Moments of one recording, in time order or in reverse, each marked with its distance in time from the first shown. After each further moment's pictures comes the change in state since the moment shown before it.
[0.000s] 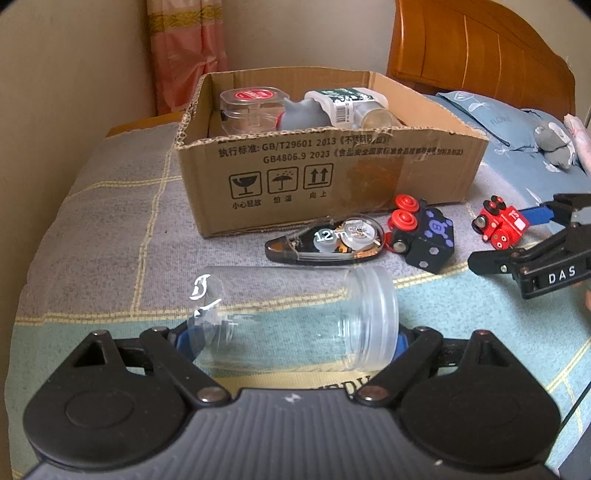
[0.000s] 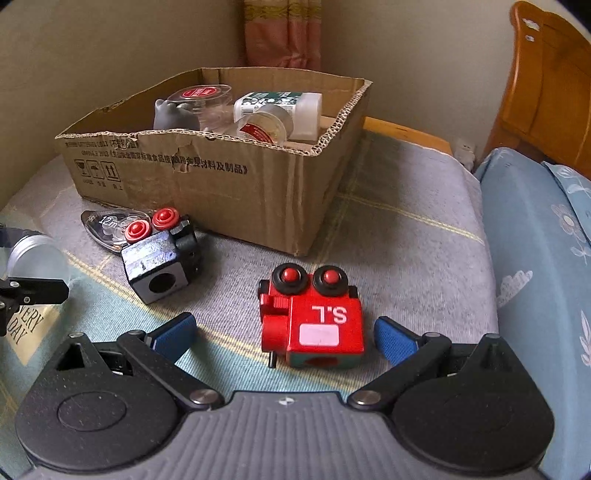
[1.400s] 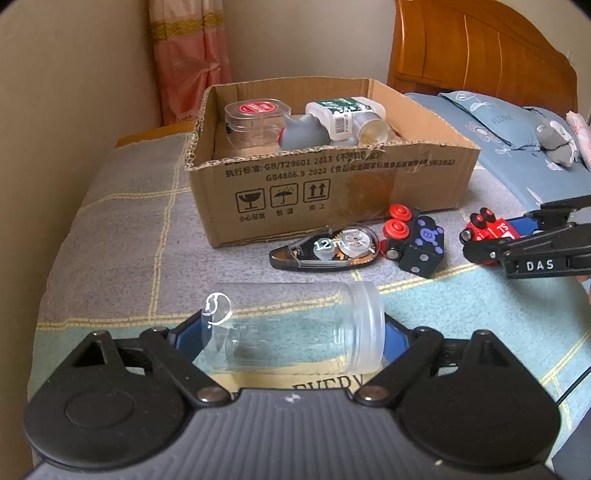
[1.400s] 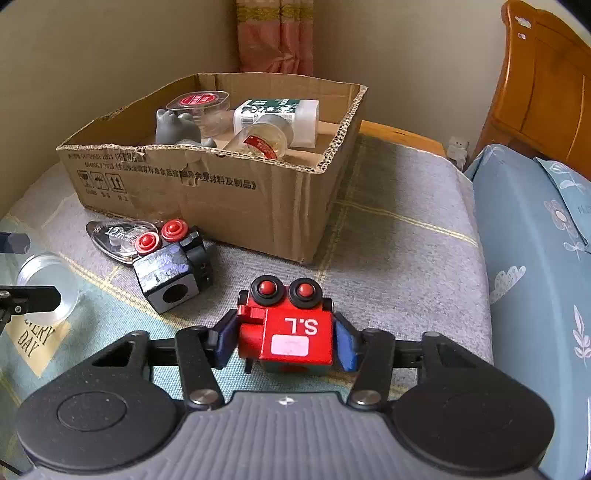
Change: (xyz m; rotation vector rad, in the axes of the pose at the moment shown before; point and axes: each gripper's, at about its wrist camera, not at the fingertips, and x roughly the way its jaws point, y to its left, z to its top) left arm -0.018 -0.004 0.007 0.014 0.002 0.027; right arm -0.013 0.009 0.003 0.045 0.005 -0.034
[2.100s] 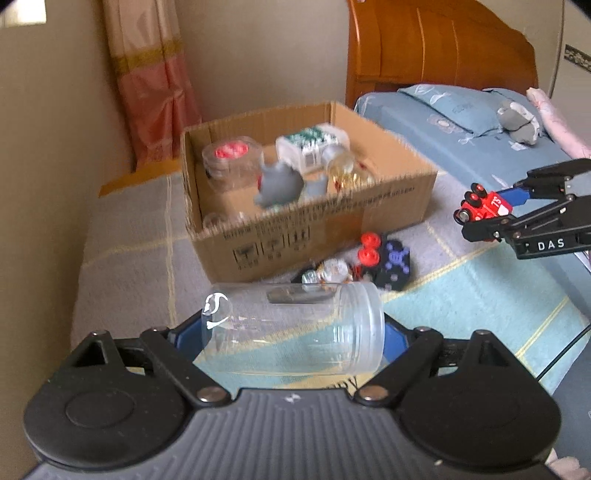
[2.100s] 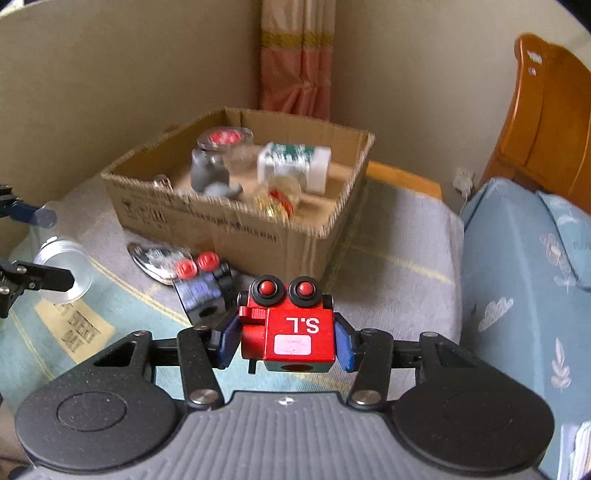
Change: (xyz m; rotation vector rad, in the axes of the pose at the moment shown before) left arm -0.045 0.009 0.036 0.145 -0.019 -0.072; right arm -0.064 0.007 0.023 -0.095 -0.067 0.031
